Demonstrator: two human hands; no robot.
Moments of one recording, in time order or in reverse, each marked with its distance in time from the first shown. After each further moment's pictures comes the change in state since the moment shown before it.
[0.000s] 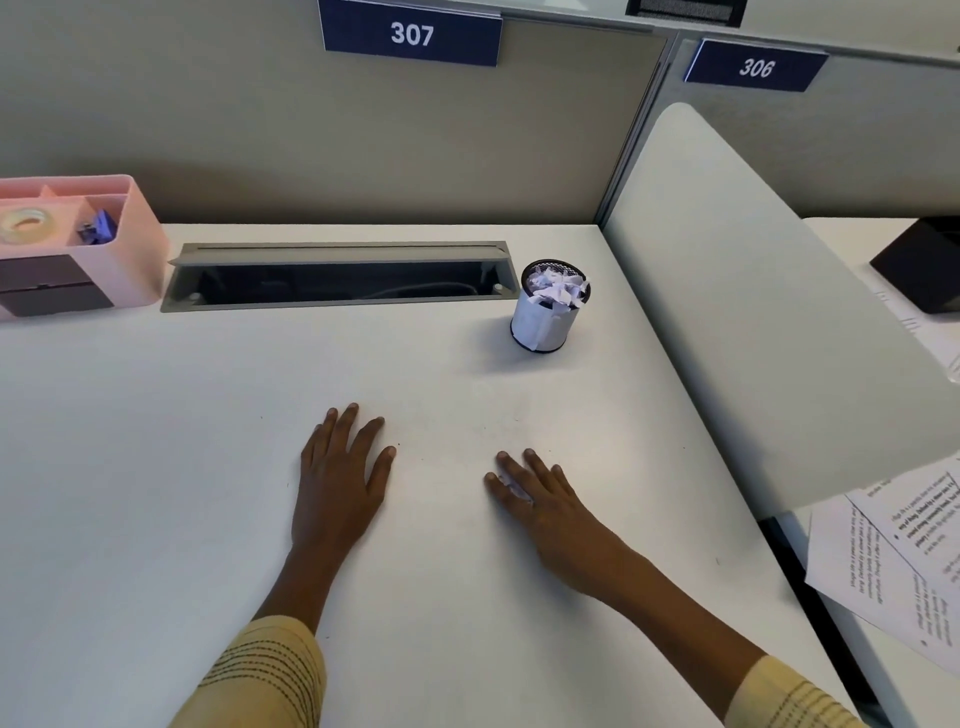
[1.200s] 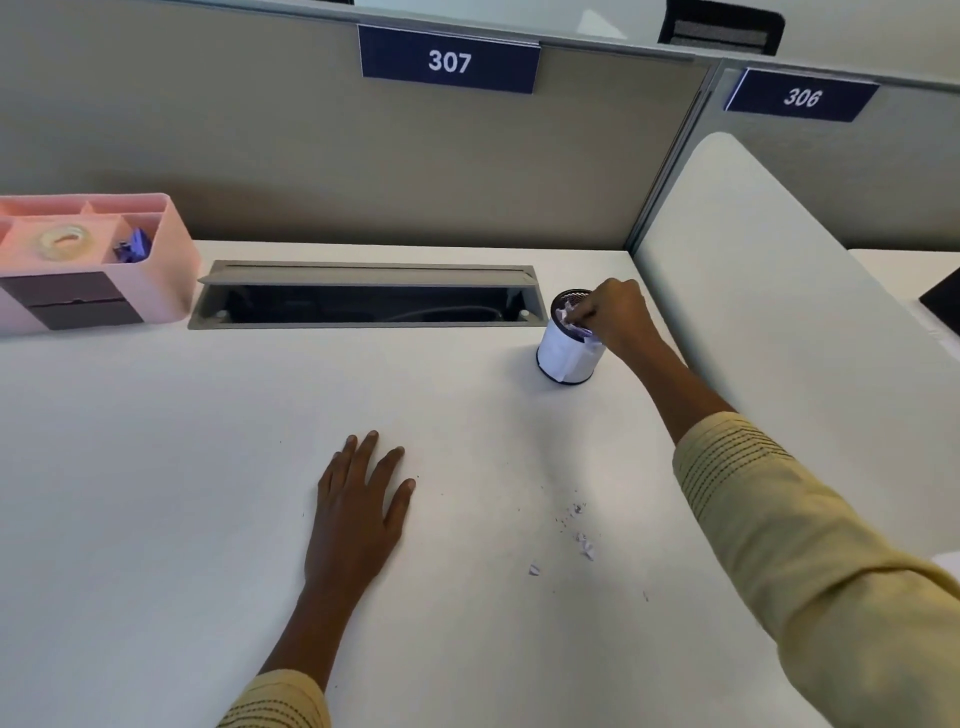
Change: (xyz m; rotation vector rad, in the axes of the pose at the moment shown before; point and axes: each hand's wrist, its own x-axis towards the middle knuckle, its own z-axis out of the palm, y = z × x) left_hand 0.001 0.000 0.003 -0.007 0.016 -0.014; right_hand 0.192 0.118 -0.147 0.085 0.239 0.424
